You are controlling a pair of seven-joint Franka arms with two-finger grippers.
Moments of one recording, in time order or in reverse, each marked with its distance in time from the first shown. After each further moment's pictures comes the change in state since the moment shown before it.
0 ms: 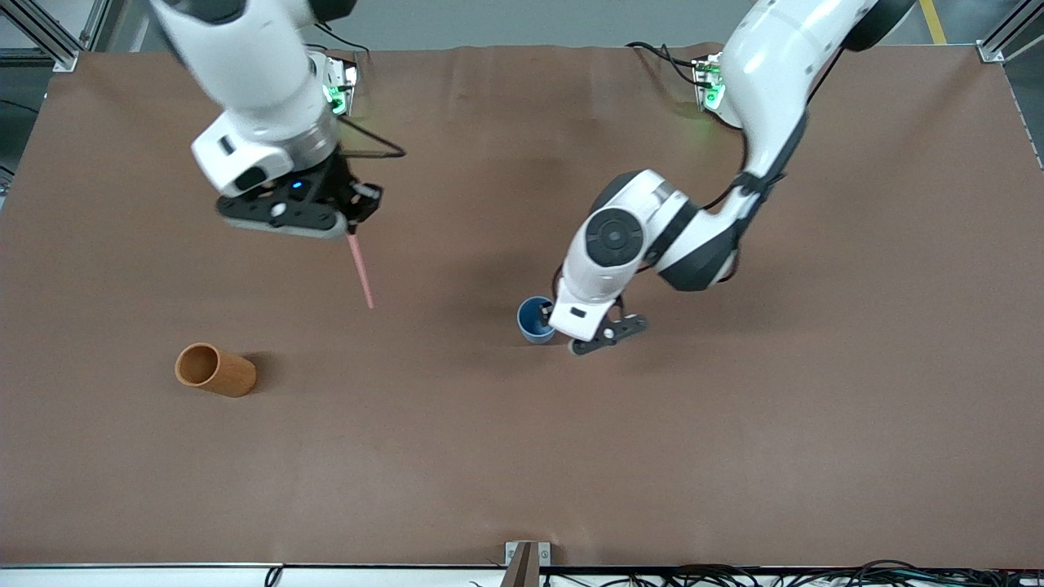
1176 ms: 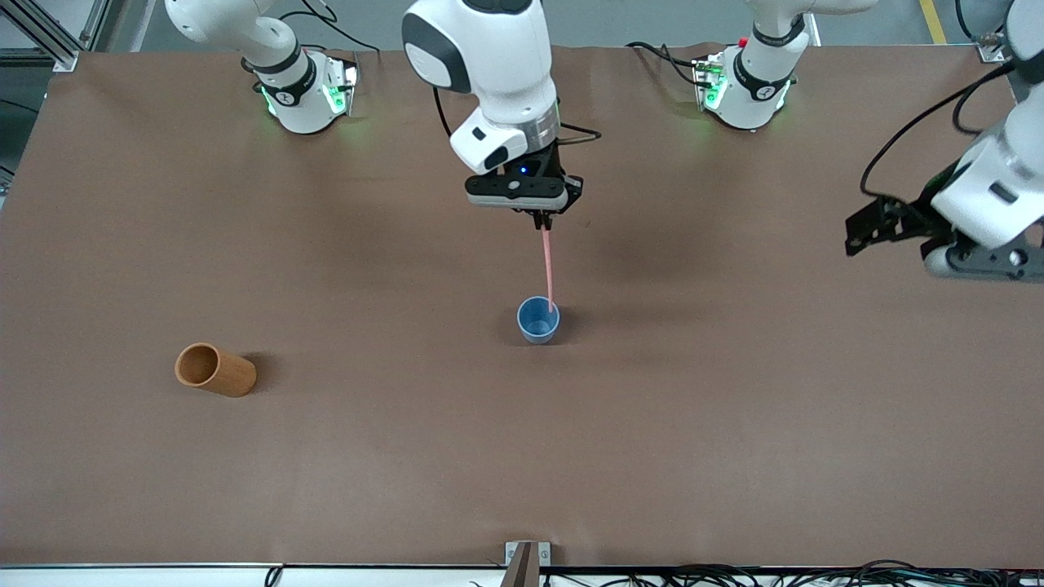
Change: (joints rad) left arm 0.208 -0.499 0.335 -0.006 -0.163 -0.439 0.929; right arm 0.292 0.233 0.001 0.004 0.000 0.427 0.308
